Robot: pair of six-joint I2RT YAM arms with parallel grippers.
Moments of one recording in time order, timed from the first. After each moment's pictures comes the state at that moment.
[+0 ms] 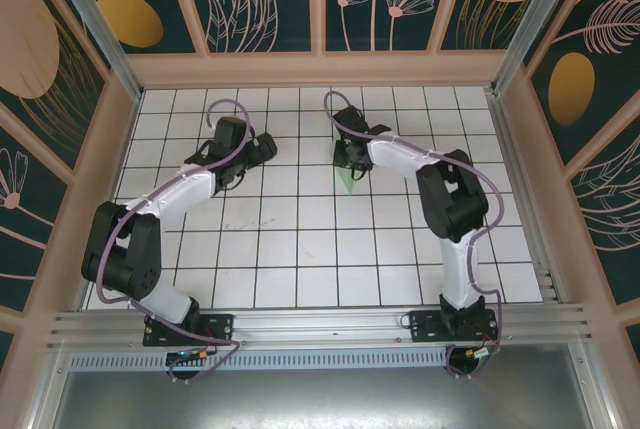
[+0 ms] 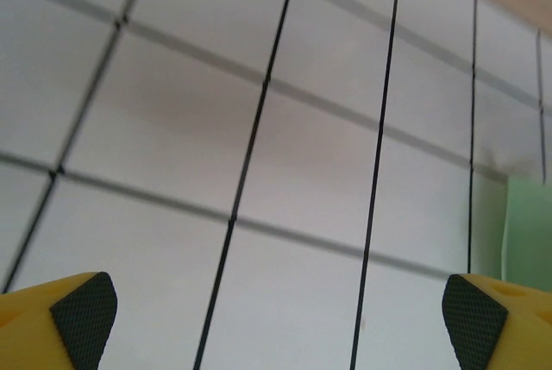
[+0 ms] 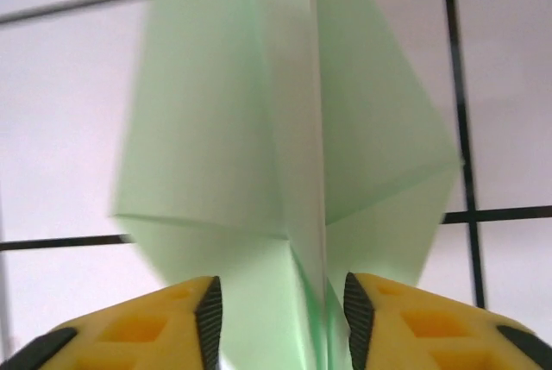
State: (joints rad) left arm -0.34 1.58 1.04 -0.20 -0.11 -0.69; right arm 0.56 2.02 1.51 -0.54 0.13 0.61
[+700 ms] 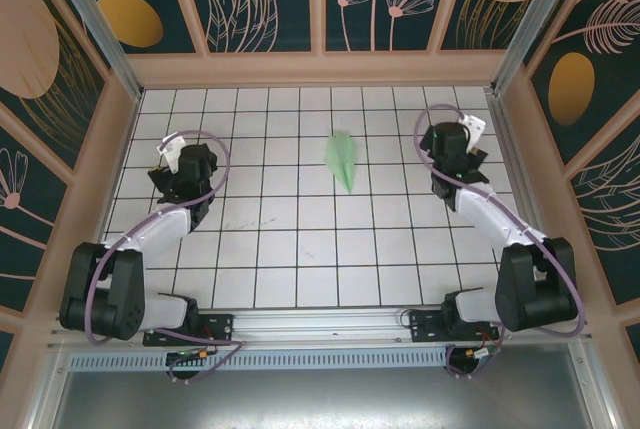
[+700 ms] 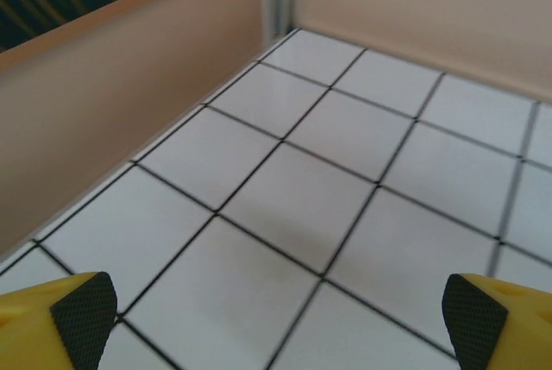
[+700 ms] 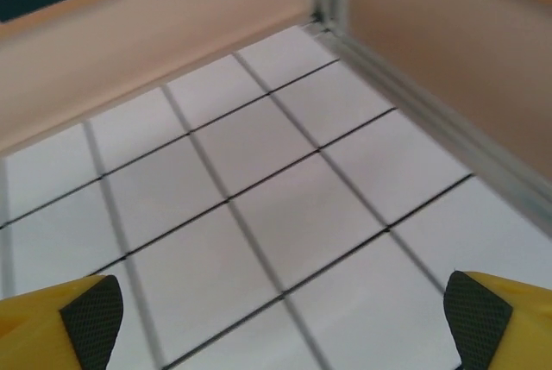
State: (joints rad) left arm -0.18 1.34 0.61 0.21 -0.71 -0.37; right arm 0.18 1.32 0.77 0.02 0.54 0.43
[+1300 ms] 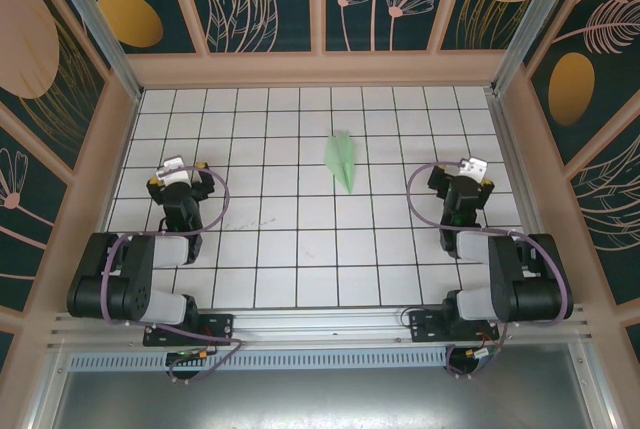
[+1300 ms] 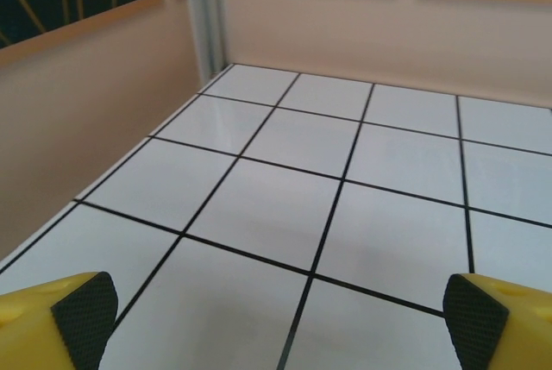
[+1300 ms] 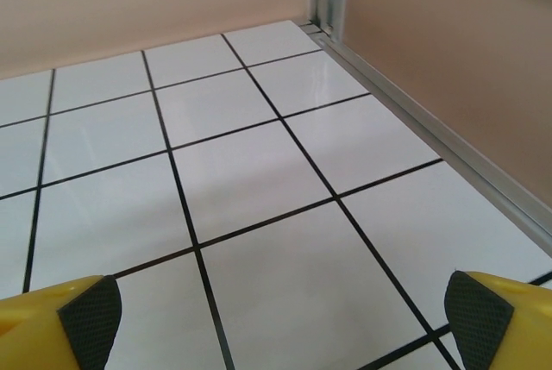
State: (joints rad) left arm -0.05 1.44 0.26 0.97 -0.36 -0.11; right arm 0.05 1.37 0.27 0.79 0.36 0.15
